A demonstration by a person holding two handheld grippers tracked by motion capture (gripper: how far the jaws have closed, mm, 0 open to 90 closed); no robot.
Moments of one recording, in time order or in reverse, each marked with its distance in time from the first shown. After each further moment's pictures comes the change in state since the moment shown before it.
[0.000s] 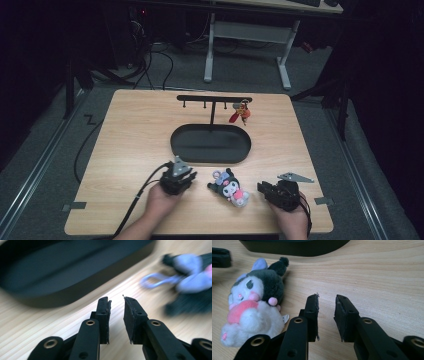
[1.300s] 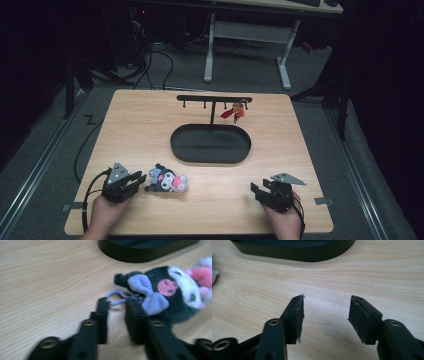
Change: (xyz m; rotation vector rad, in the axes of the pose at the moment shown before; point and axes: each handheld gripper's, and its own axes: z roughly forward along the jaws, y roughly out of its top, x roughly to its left) left arm 0.080 -0.063 -0.085 -0.046 0.100 -0.123; right arm 0.023 0.001 0.006 -0.039 -0.097 -0.036
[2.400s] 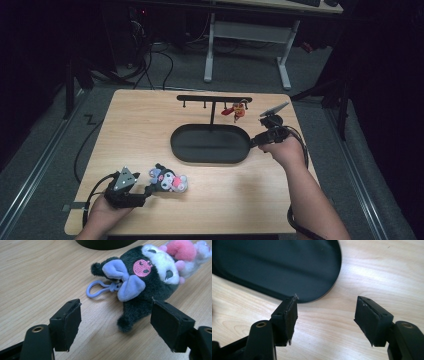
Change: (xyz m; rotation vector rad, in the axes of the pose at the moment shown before) left arm -0.013 -0.002 0.000 0.079 -0.102 0.190; right arm -0.016 0.186 0.036 0.470 -0.061 -0.011
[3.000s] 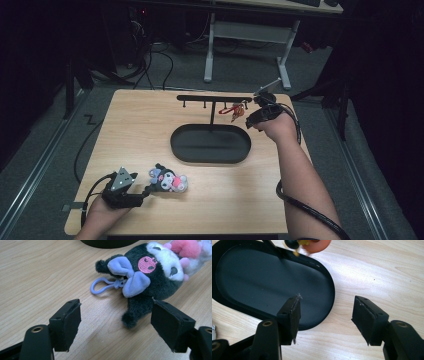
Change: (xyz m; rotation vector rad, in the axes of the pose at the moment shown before) left arm 0.005 -0.005 -0.003 -0.006 0.009 -0.010; right arm 0.007 0.064 -0.014 0.009 -0.050 -0.008
